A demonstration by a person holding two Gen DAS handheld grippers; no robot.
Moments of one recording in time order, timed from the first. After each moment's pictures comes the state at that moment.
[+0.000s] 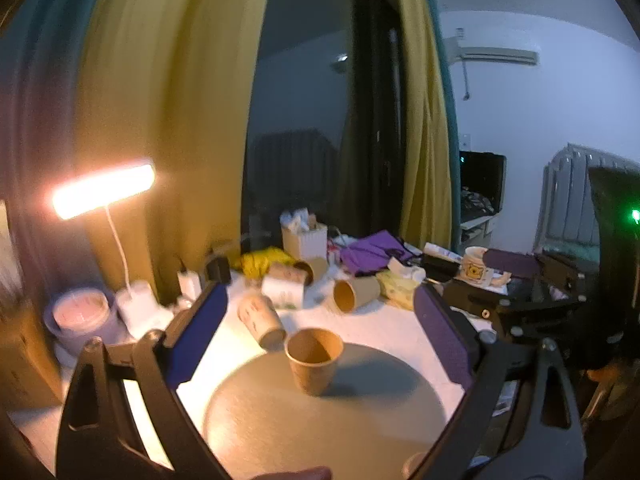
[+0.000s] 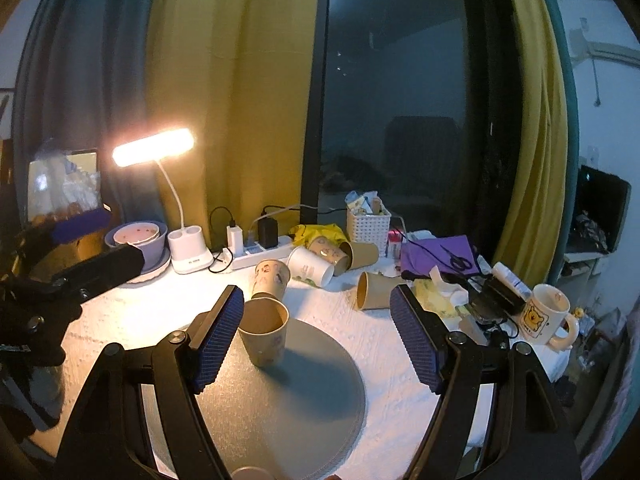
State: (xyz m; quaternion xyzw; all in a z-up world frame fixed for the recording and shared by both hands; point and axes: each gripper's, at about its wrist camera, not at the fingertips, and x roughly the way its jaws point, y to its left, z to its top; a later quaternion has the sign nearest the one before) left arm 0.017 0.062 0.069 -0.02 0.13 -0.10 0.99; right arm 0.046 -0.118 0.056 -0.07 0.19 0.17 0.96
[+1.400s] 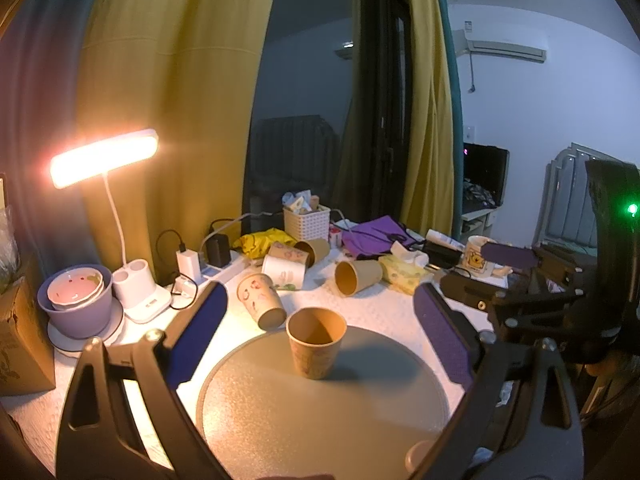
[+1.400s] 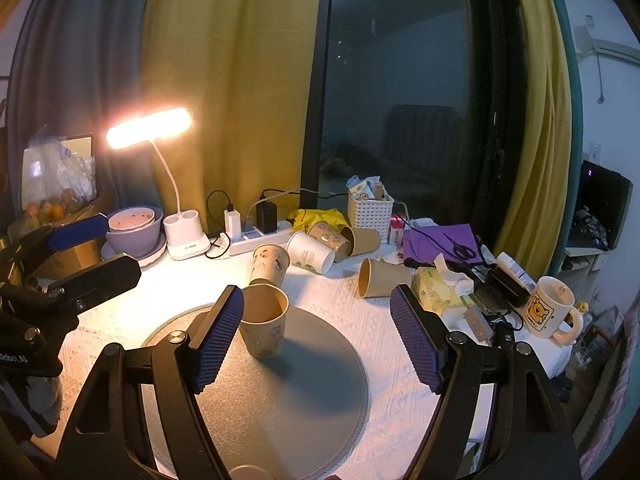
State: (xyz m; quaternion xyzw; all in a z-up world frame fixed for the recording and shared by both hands) left arm 0.018 0.065 0.054 -0.02 0.15 -0.10 0.98; right arm 0.052 -0.111 0.048 -0.08 0.21 0.17 0.96
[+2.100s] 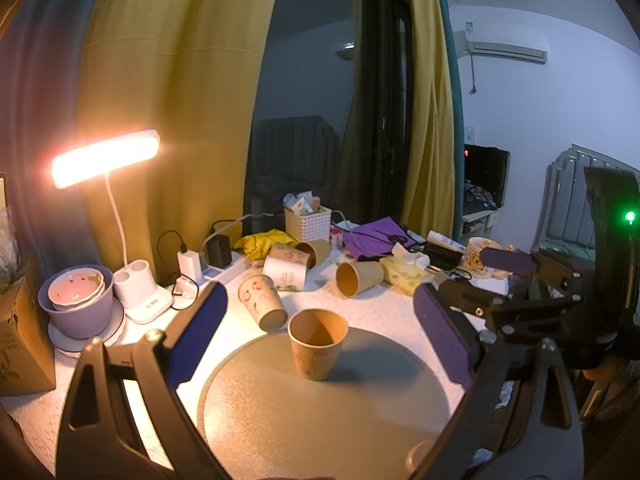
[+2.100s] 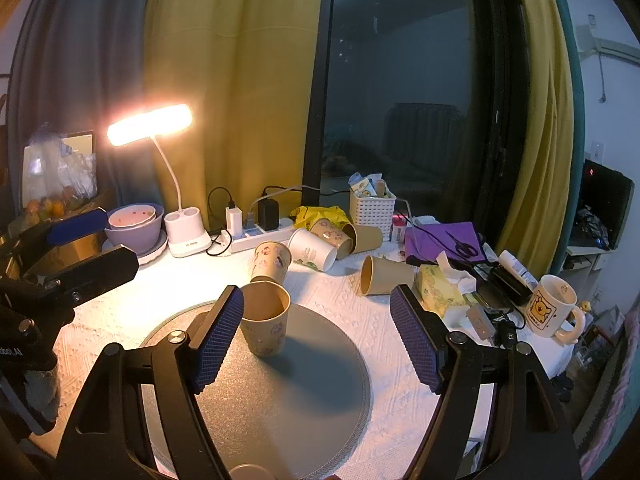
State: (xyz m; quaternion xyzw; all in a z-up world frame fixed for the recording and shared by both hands) left arm 0.018 0.066 0.055 -0.02 0.15 -0.09 0.98; right arm 0.052 -0.110 0.047 -0.08 0.21 0.17 0.96
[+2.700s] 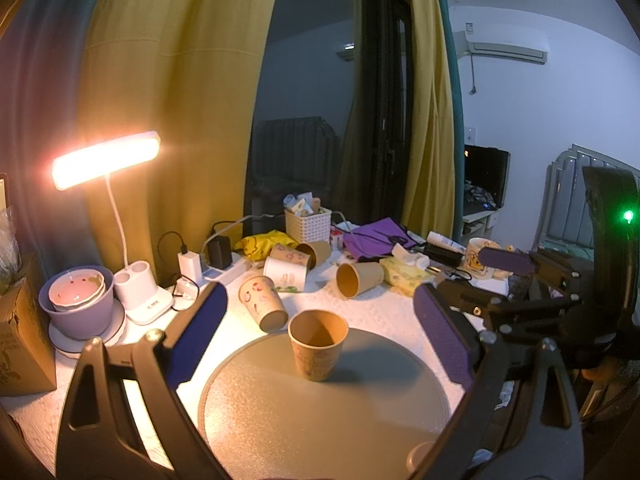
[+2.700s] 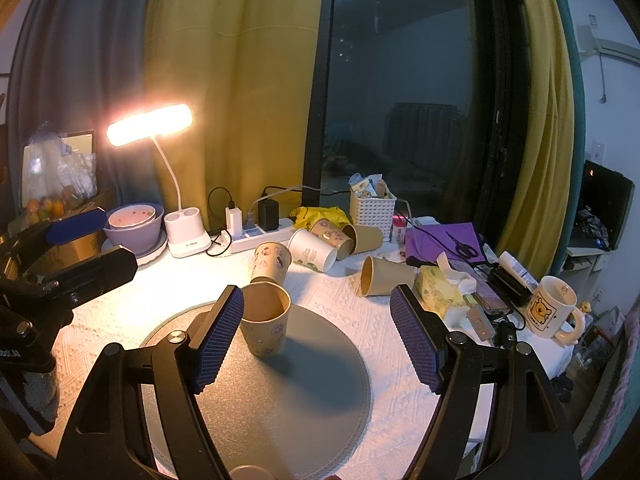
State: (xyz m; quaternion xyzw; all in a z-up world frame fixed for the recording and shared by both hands) left arm 0.018 0.066 0.055 -0.02 0.15 -0.09 0.98; right arm 0.052 -0.108 0.046 -0.08 0.21 0.17 0.96
